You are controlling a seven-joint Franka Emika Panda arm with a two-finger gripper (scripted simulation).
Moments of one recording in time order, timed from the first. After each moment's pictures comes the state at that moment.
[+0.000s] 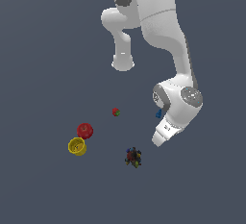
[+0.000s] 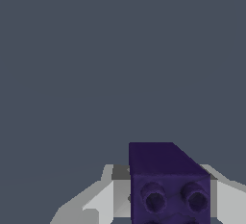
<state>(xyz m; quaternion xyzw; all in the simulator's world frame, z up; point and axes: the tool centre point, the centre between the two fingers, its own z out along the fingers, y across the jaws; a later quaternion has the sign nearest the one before) 0.052 0.211 0.031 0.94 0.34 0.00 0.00</state>
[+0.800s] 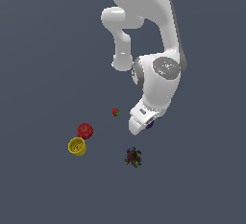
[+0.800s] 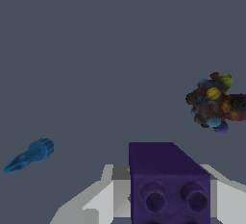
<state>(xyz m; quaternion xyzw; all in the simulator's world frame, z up) 0.044 0.107 0.132 0.94 0.34 0.00 0.00</state>
